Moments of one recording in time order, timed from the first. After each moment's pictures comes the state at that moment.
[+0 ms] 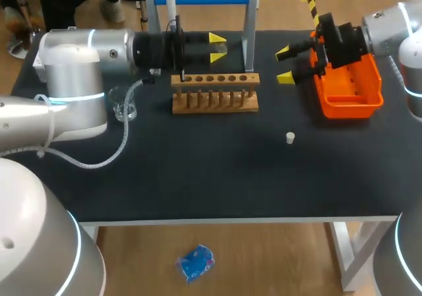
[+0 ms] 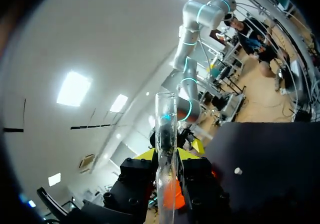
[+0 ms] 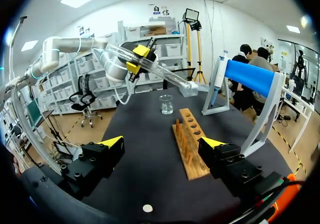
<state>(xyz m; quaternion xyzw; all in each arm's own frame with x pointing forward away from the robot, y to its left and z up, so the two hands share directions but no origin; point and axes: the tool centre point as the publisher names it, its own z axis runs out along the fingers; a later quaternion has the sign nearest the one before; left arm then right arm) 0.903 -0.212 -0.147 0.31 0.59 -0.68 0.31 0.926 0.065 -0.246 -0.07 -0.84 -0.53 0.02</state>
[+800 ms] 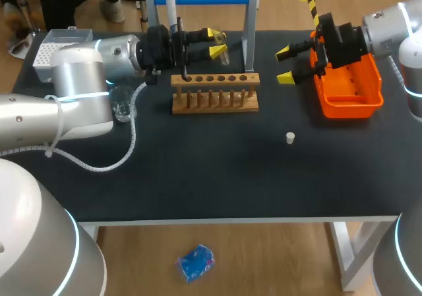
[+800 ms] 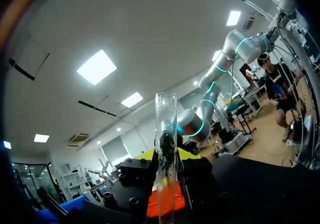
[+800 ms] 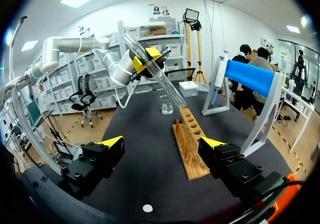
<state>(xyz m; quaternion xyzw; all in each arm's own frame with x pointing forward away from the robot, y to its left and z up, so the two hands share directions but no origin) 0.918 -0.213 -0.150 0.19 0.58 -0.77 0.20 0.926 0.065 -0.246 -0.07 -0.84 -0.53 0.02</state>
